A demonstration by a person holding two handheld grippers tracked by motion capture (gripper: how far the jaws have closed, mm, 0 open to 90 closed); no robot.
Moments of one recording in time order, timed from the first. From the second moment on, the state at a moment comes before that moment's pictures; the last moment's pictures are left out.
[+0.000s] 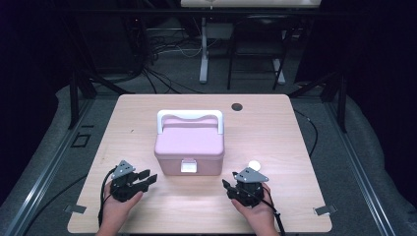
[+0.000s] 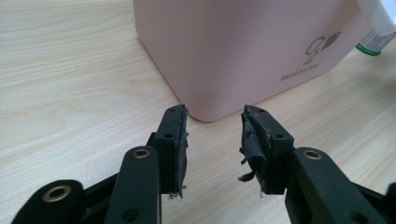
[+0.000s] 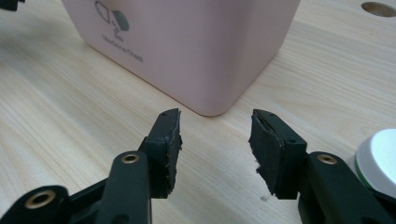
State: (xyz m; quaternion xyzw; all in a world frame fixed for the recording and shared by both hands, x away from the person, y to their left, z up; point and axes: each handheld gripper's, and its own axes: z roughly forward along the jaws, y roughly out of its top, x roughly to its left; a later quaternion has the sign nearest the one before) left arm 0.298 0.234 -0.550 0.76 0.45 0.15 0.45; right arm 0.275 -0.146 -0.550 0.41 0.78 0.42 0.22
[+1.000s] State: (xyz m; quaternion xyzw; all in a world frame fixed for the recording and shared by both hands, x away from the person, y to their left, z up) left arm 0.349 0.228 -0.543 0.74 0.46 0.15 0.46; right arm 0.322 -0.138 -0.544 0.43 0.76 0.43 0.23
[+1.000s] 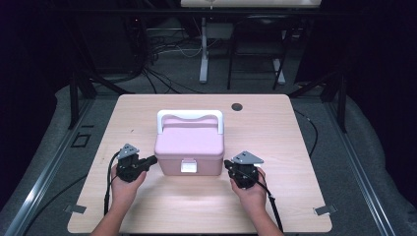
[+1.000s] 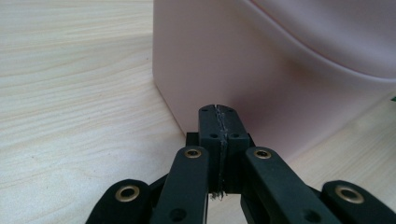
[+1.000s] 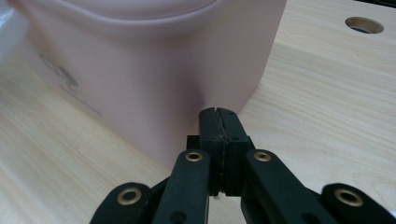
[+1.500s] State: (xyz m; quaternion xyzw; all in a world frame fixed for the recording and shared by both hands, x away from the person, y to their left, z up) left arm 0.354 0.226 -0.546 0.73 0.47 0.14 0.47; right arm 0.342 -0.136 -0.540 0.43 0.76 0.43 0.24
